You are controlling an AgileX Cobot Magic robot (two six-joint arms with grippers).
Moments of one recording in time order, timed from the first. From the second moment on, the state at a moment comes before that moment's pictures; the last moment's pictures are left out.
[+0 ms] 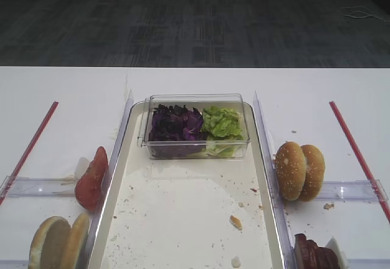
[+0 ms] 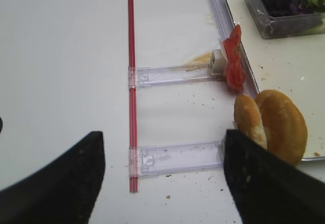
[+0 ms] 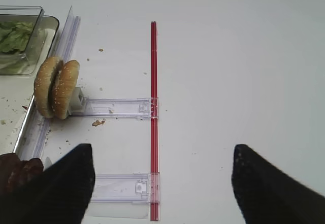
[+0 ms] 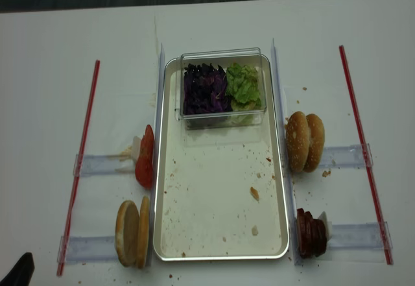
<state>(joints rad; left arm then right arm) -0.02 -0.02 -0.49 0.00 1.18 -0.03 -0.14 -0.02 -0.49 0.08 1.12 -0.15</state>
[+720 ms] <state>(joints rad) -0.02 -0.02 -0.49 0.00 1.18 -0.03 -0.14 -0.02 -0.49 0.08 1.12 -0.15</state>
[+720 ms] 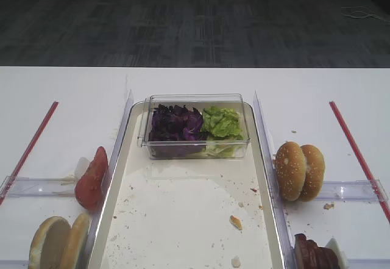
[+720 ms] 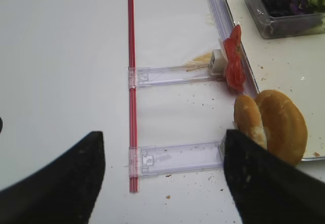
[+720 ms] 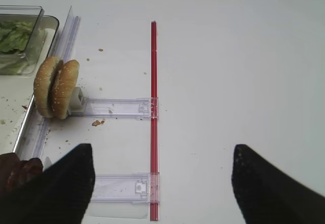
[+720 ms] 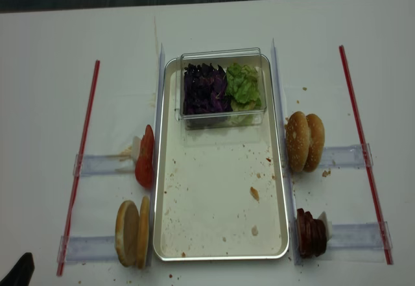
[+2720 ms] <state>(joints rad) -0.02 0.92 -0.50 0.04 1.12 -0.05 -0.14 -0.02 -0.49 0.08 1.12 -0.15</state>
